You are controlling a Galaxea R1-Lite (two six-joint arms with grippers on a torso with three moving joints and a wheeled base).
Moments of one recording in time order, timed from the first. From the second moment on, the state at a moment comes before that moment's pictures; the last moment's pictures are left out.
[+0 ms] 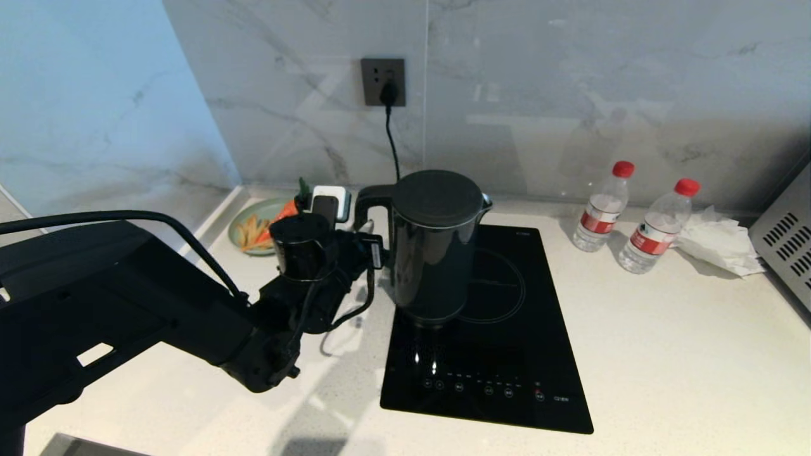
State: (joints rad) left arm -0.58 2.08 -0.96 -1.22 0.37 -0.03; right arm 0.00 0.00 0.00 -0.01 0.00 0.00
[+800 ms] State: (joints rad) left arm -0.64 2.00 -0.81 -1.24 0.37 -0.03; right arm 0.00 0.00 0.00 -0.01 0.00 0.00
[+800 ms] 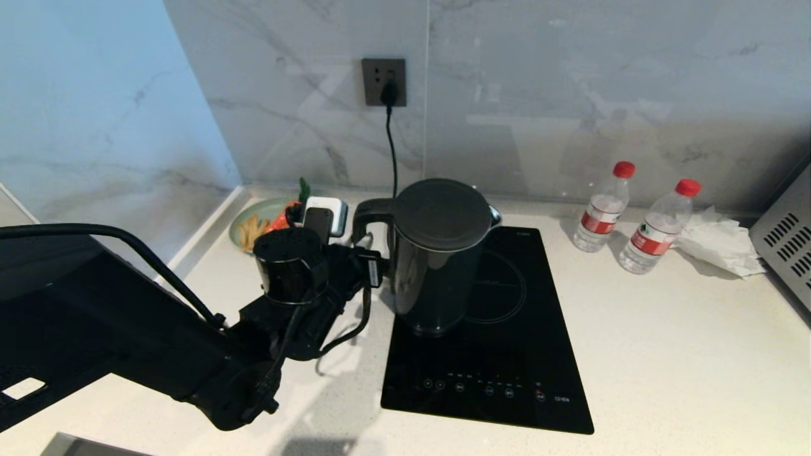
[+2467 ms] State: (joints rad) left arm -0.66 1.99 -0.78 -1.22 0.55 0.06; right arm 0.00 0.00 0.00 -0.01 0.00 0.00
